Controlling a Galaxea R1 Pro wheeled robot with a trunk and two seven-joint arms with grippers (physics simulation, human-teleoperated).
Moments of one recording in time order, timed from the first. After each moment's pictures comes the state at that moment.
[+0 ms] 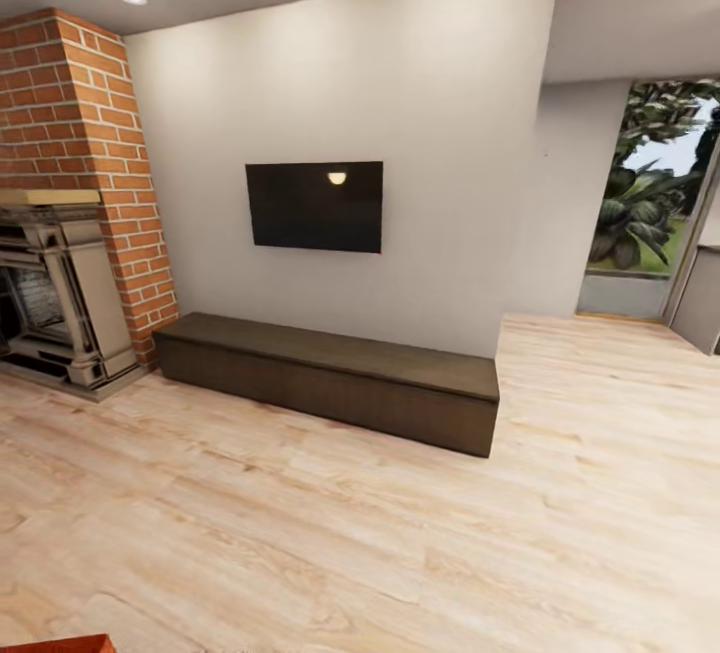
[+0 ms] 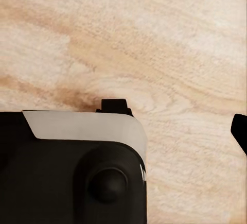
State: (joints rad) left arm 0.00 0.02 0.07 -0.12 0.24 -0.05 0.00; right arm -0.13 0.01 0.29 0.02 -0.27 -0.16 -0.10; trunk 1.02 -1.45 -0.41
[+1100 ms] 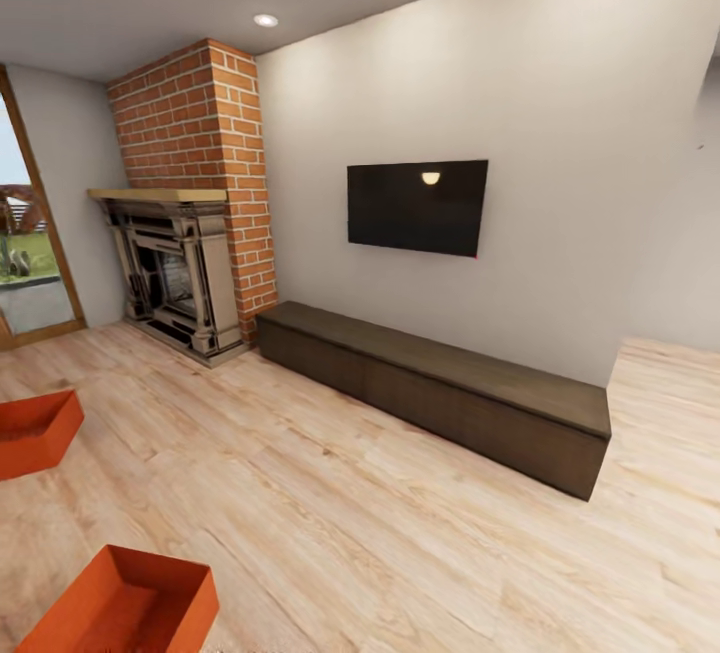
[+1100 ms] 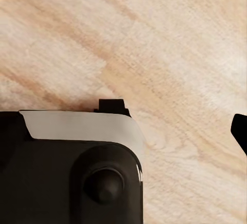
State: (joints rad) left arm 0.00 0.01 0.07 -0.13 0.24 -0.05 0.00; right arm -0.13 0.01 0.30 0.02 -0.27 -0.16 -0.10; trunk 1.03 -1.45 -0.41
